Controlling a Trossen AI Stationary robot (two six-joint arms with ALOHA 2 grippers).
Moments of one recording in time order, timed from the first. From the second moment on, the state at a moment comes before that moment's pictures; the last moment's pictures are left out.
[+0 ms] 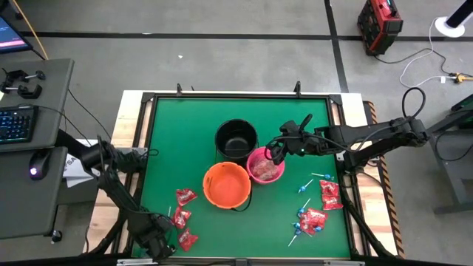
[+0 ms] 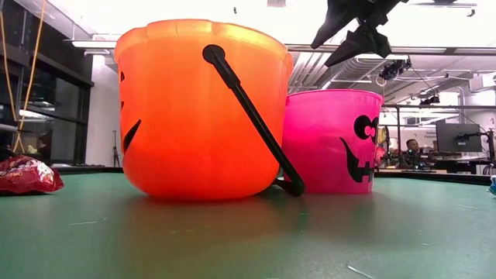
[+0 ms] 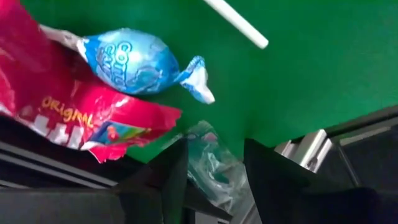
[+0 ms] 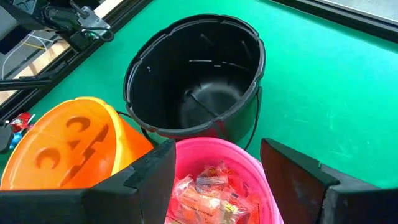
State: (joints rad) left arm -1.03 1.81 0.98 -0.55 0.49 -1.93; right arm 0.12 1.23 1.05 -0.60 0.42 0.80
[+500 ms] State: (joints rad) left arm -0.99 1.76 0.98 -0.56 0.44 -1.66; right arm 0.12 1.23 1.05 -0.60 0.42 0.81
